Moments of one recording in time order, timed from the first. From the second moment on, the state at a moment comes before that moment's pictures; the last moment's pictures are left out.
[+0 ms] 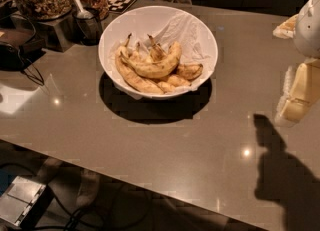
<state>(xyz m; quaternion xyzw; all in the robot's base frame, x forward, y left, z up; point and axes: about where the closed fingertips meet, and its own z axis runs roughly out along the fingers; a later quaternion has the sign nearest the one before) 0.438 -0.217 0.976 -0.60 0.78 -0.03 0.16</state>
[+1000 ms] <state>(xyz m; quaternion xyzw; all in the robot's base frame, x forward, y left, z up) 0.461 -0.198 0.988 -0.64 0.75 -0.04 0.17</state>
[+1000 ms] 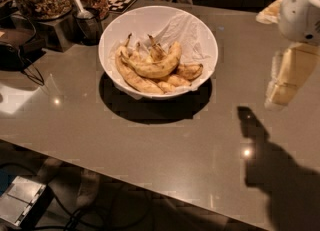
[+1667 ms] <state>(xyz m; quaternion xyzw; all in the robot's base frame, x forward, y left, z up) 0.483 -0.180 0.995 -0.67 0.72 -0.05 0.18</state>
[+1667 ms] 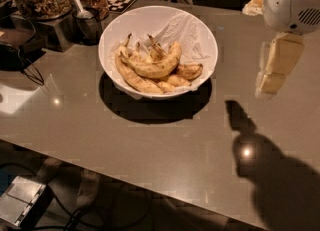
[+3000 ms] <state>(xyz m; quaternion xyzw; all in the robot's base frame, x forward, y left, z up) 0.578 -0.093 0.983 -0.75 0.64 -0.08 0.16</state>
